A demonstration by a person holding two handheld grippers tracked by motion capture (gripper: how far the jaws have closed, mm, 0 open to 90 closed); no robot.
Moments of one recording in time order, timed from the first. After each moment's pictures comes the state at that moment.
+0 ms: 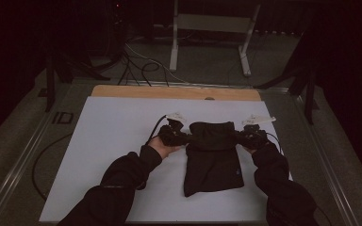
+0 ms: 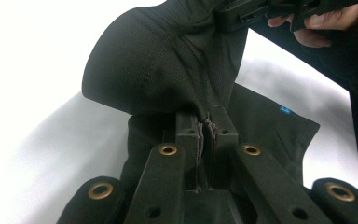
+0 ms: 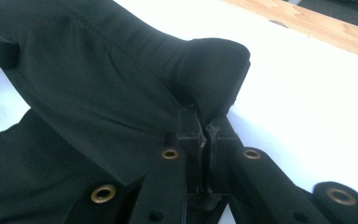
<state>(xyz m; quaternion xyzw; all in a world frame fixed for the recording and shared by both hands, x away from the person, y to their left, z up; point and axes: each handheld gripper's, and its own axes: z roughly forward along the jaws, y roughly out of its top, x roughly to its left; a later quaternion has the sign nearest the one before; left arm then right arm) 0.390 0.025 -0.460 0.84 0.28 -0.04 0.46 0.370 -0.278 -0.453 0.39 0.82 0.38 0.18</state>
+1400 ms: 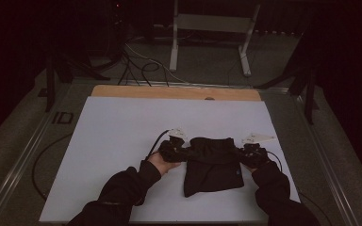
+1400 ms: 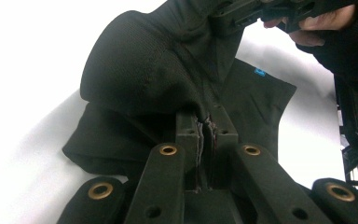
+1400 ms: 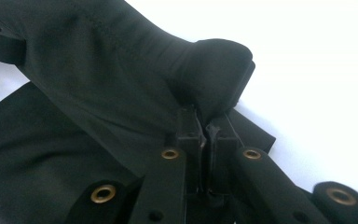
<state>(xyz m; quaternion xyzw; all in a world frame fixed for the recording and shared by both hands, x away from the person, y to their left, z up) 0.350 0.022 -0.482 0.85 0.26 -0.06 0.45 0.323 -0.277 -0.478 0.40 0.82 0.38 0.16</state>
